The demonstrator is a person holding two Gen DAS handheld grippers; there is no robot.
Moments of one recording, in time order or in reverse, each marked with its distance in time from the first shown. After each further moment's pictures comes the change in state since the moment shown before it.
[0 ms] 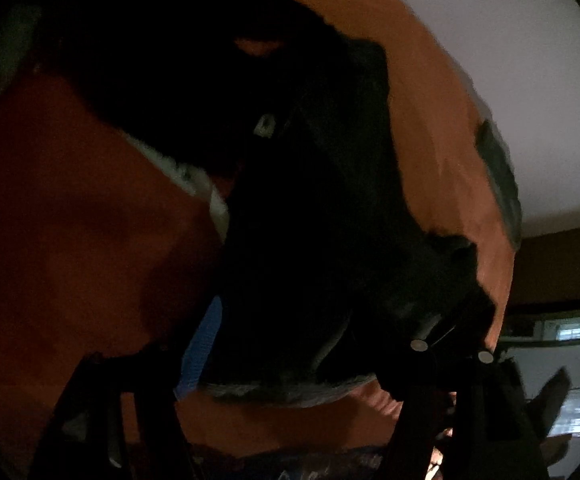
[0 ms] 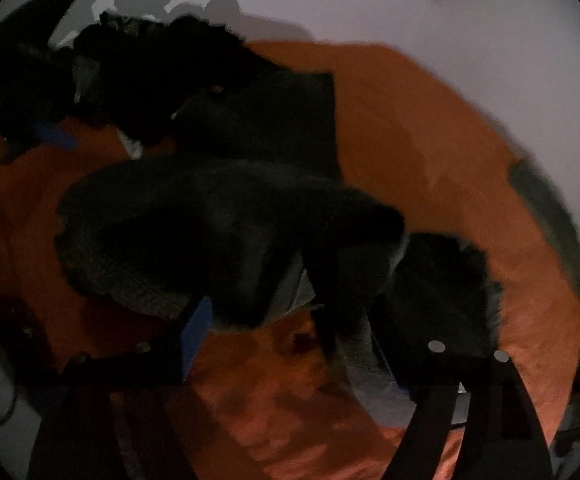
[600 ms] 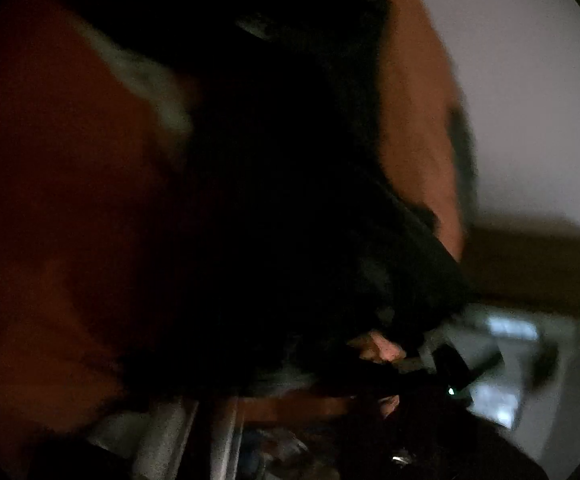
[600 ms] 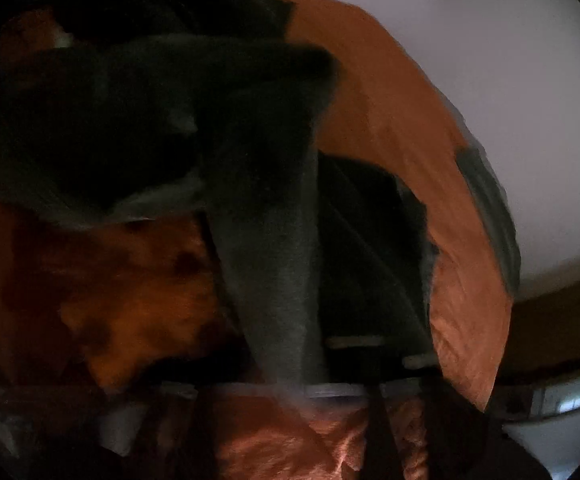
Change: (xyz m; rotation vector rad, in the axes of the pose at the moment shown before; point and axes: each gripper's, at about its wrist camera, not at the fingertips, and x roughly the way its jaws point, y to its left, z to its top) left arm 0.041 -0.003 -0.010 -0.027 0.142 -0.289; right arm 0.028 -0.033 -0.029 -0.074 0.159 -0.310
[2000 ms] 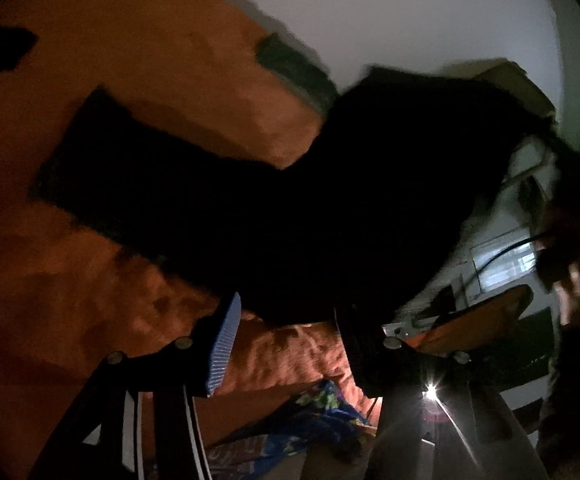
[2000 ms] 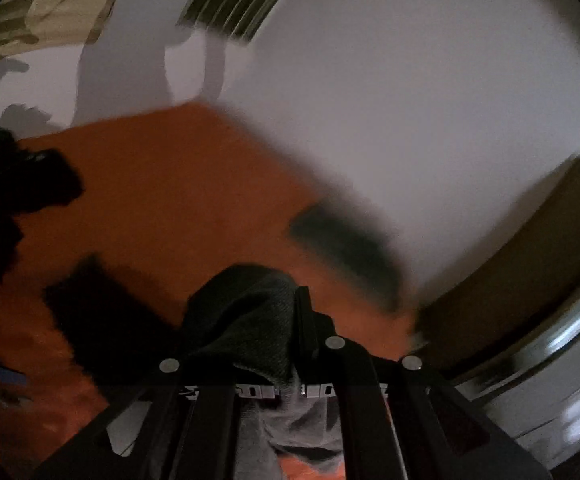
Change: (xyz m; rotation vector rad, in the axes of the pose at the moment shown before) left arm 0.048 -0.190 -0.057 0.506 0.060 -0.108; right arm -0.170 -0.234 0.112 0.281 -0.084 -0.100
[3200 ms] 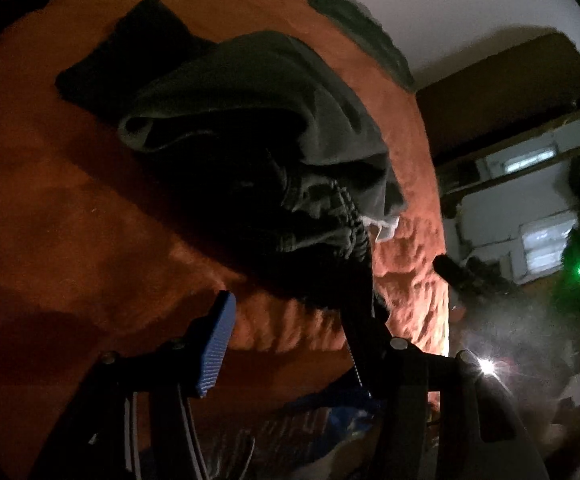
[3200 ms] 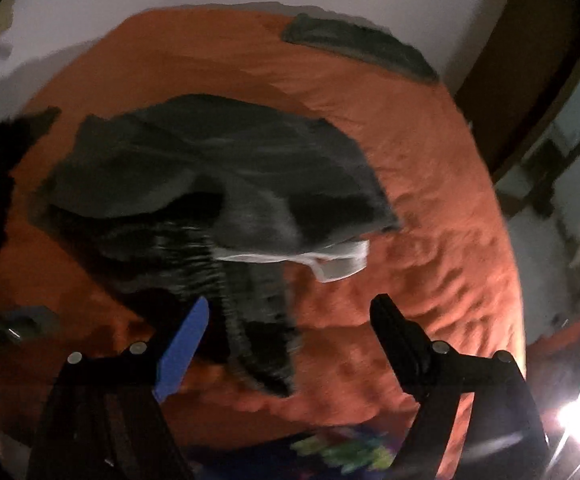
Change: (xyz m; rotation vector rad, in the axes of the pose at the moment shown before) left arm 0.059 0.033 -0.045 0.000 0.077 0.163; right arm 0.058 0.065 -0.237 0.425 0.313 -0.005
